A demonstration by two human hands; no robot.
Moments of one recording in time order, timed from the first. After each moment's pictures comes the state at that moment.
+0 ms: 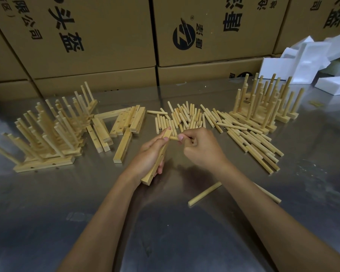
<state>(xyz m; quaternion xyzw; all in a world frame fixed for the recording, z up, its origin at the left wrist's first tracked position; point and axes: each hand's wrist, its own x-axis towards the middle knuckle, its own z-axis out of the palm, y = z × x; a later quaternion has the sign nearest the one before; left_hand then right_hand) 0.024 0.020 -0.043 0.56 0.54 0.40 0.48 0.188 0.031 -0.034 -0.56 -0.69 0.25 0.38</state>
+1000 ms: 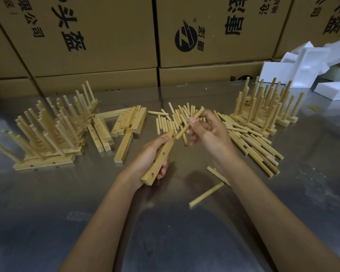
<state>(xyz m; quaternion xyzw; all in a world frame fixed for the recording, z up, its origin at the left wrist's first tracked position) 0.021 0.023 -0.045 0.48 0.49 0.40 0.61 0.198 0.028 -0.016 -0.45 -0.55 0.44 0.55</state>
